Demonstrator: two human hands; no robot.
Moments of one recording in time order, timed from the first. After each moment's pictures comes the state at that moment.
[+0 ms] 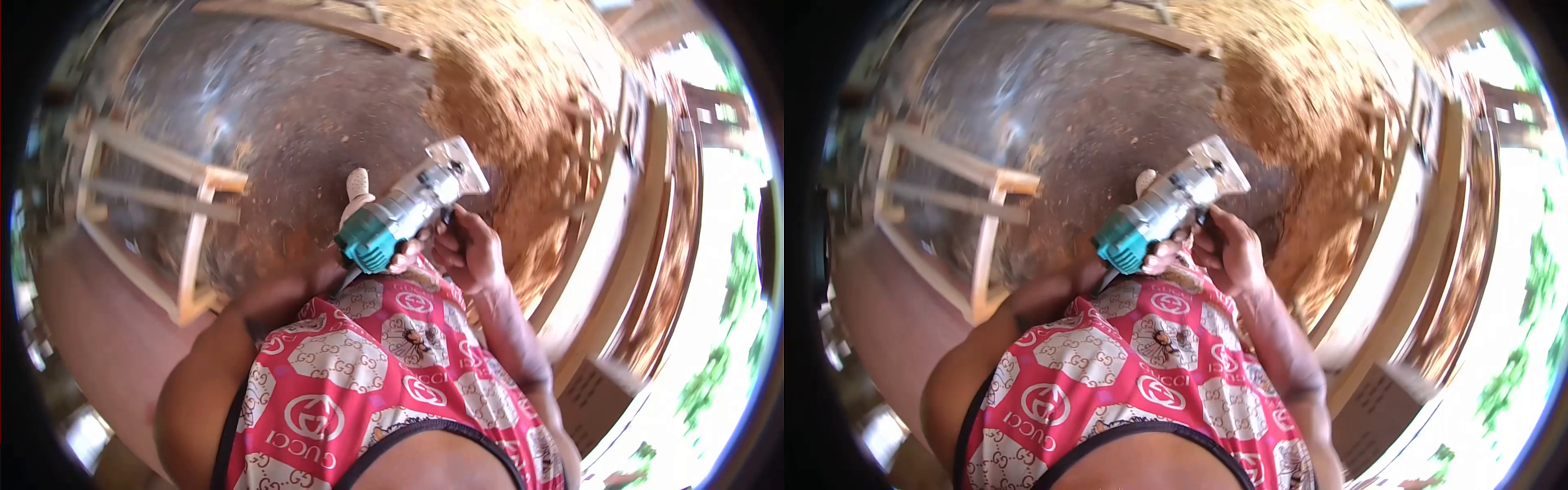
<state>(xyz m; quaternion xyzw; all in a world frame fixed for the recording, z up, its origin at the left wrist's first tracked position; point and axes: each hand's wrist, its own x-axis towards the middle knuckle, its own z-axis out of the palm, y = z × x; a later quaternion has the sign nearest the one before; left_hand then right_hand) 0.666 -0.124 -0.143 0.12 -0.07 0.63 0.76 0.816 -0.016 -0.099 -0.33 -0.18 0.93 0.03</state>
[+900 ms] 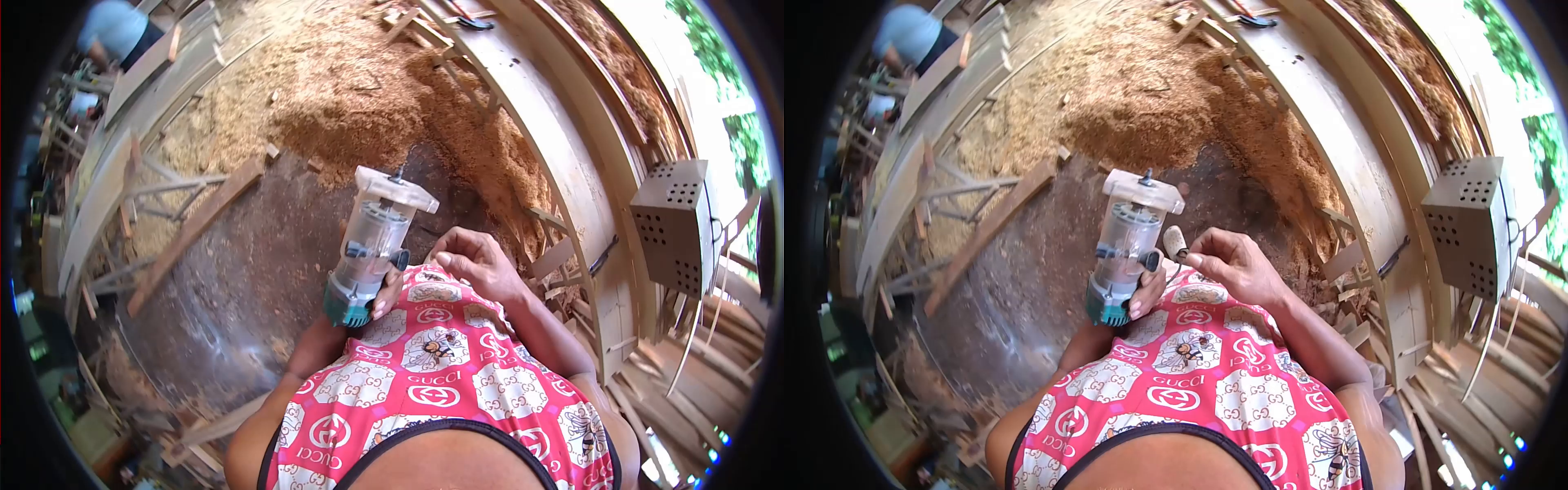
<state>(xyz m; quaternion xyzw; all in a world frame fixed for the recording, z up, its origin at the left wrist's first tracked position) 0.675 -0.043 -0.117 0.13 -0.03 0.28 0.95 0.909 -0.060 -0.063 -0.44 -0.43 0.71 0.33</state>
